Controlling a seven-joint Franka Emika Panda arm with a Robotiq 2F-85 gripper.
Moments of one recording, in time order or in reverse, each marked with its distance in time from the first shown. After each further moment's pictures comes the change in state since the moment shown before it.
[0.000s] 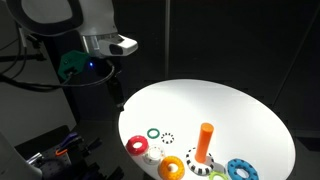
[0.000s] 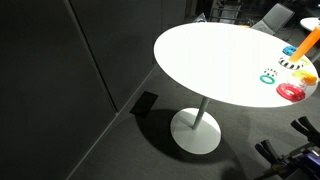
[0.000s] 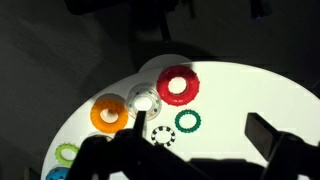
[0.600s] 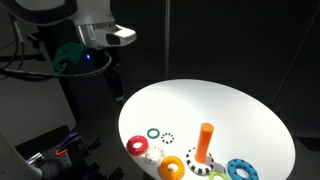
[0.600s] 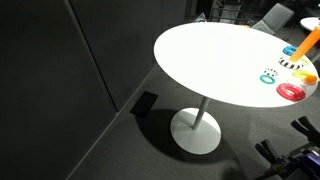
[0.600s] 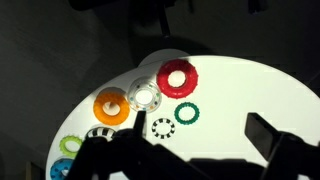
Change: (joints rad) arm 0.004 -0.042 -0.010 0.020 -0.001 -0.034 -0.001
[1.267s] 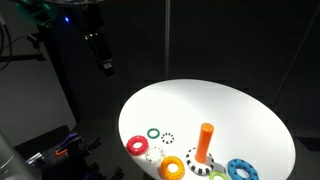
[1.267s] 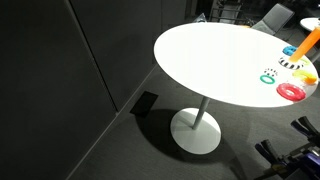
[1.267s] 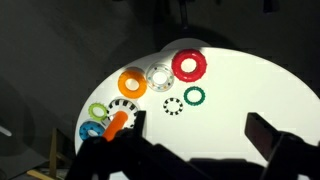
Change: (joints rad) arm 0.000 -0.172 0.103 0.091 -0.082 -0.199 0.028
